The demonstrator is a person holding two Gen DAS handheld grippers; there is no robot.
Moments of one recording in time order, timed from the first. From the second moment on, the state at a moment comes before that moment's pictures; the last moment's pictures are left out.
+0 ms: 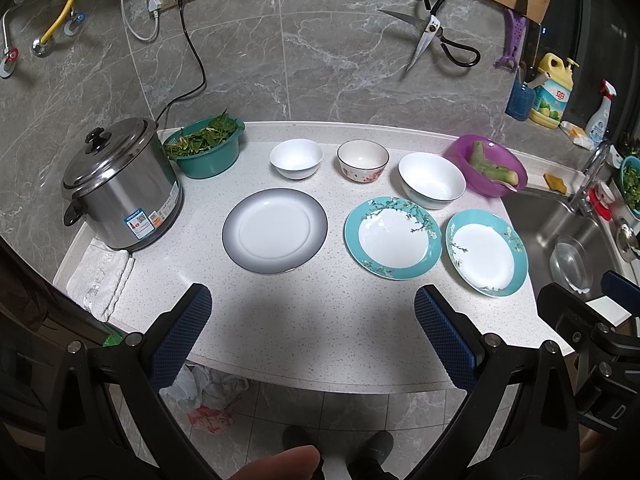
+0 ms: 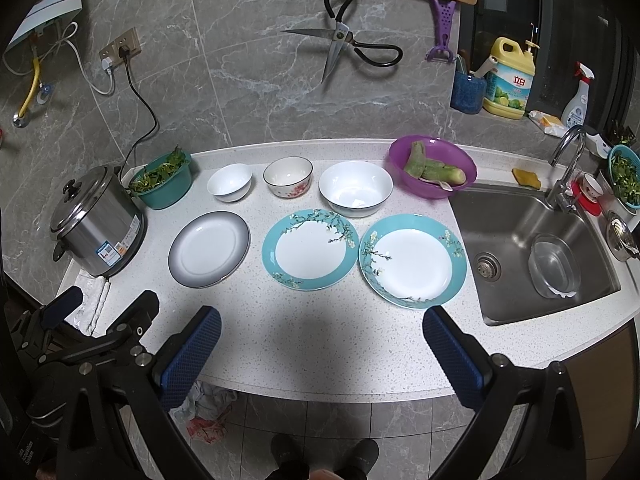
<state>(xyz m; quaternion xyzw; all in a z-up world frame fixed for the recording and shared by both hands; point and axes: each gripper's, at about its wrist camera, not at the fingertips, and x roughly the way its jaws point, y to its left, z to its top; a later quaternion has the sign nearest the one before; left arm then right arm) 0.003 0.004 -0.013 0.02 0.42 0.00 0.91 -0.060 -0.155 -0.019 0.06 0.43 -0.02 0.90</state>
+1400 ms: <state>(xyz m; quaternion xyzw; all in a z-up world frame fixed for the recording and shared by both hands) 0.010 0.073 -0.114 0.01 0.49 -0.01 0.87 -0.061 -0.162 -0.094 0.24 0.44 0.09 0.86</state>
